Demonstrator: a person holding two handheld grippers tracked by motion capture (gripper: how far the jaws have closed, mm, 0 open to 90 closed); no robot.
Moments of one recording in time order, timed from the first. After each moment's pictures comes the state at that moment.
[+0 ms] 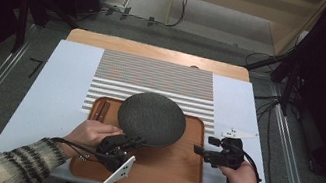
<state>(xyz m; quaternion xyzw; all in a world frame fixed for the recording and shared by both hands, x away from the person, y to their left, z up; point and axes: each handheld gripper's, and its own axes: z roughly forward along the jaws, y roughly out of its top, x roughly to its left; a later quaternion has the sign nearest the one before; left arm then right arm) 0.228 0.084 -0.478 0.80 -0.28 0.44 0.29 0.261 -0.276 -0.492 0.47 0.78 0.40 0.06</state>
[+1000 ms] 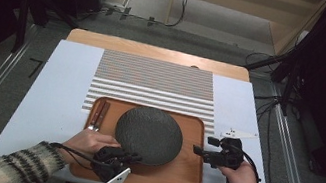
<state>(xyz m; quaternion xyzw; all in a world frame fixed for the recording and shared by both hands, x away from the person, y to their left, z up) 0.218 0.090 -0.494 0.84 -0.31 0.33 0.30 0.260 -0.274 -0.492 0.47 0.79 0.39 0.06</state>
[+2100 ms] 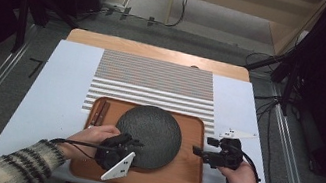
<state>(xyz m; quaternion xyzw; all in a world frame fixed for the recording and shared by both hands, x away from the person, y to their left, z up) 0.242 0.087 -0.497 0.90 -0.20 0.25 0.31 0.260 -0.273 -0.492 0.47 0.79 0.39 0.06</state>
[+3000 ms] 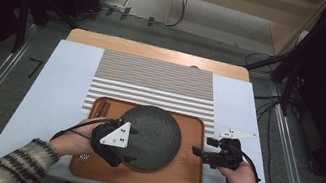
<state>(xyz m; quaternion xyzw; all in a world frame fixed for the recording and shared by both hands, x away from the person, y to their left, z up) 0.268 0.099 -0.459 0.92 0.01 0.11 0.38 0.260 -0.272 -0.492 0.47 0.79 0.39 0.06</state>
